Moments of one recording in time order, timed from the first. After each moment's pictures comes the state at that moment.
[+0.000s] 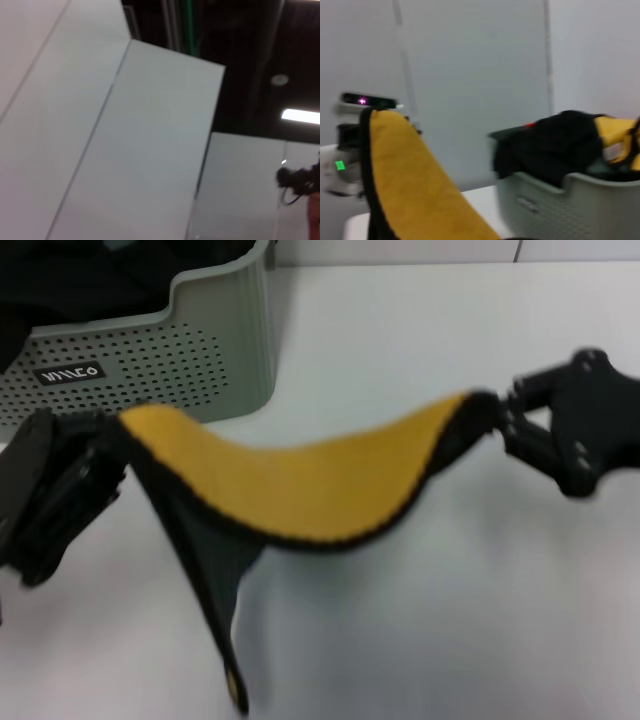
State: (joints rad) left arm -0.14 -2.06 1.09 0.73 1.10 2.04 -1.38; right arm 0.15 2.00 -1.34 -1.48 1.69 1.47 -1.43
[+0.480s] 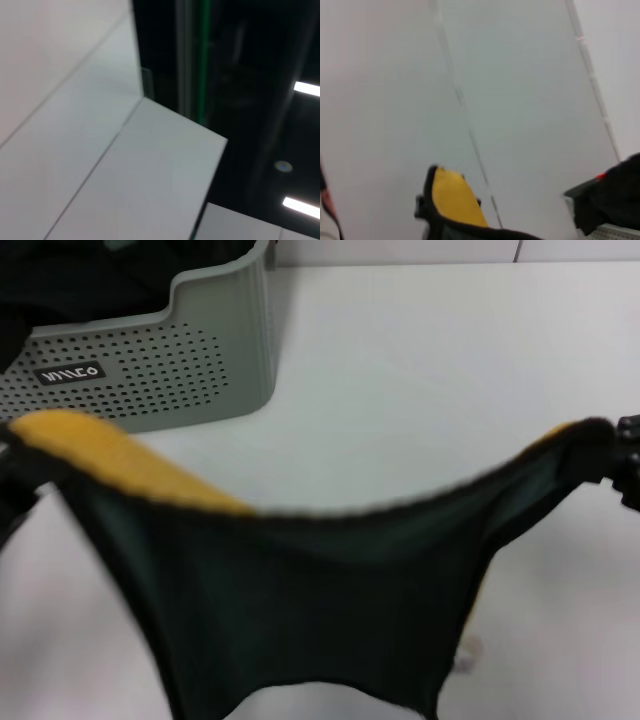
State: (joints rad) left arm 0.01 -2.05 1.38 0.75 0.75 2.04 -1.52; right arm 0.04 2.00 -1.25 -1.40 1.95 1.75 -1.32
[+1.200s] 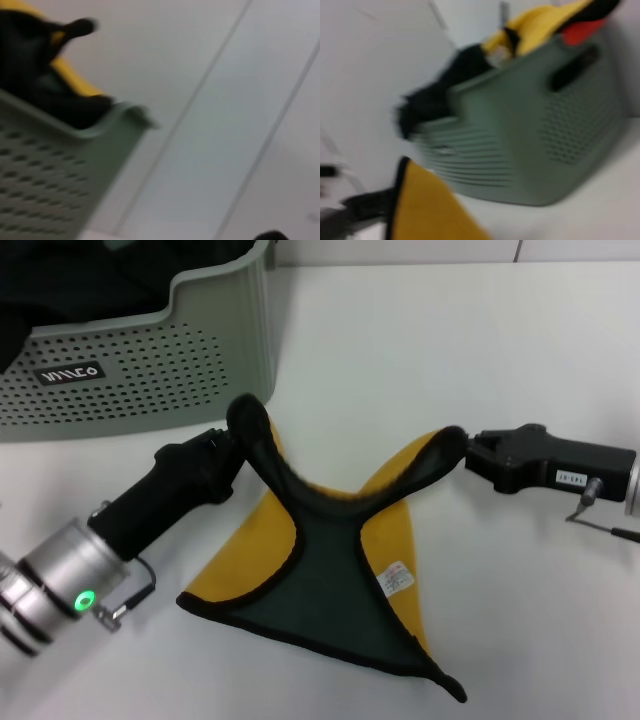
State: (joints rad) left arm -0.41 -2.10 1.32 0.02 0.76 1.50 -0.95; right arm 0.51 2.02 -1.23 -0.49 1.76 1.28 -1.71
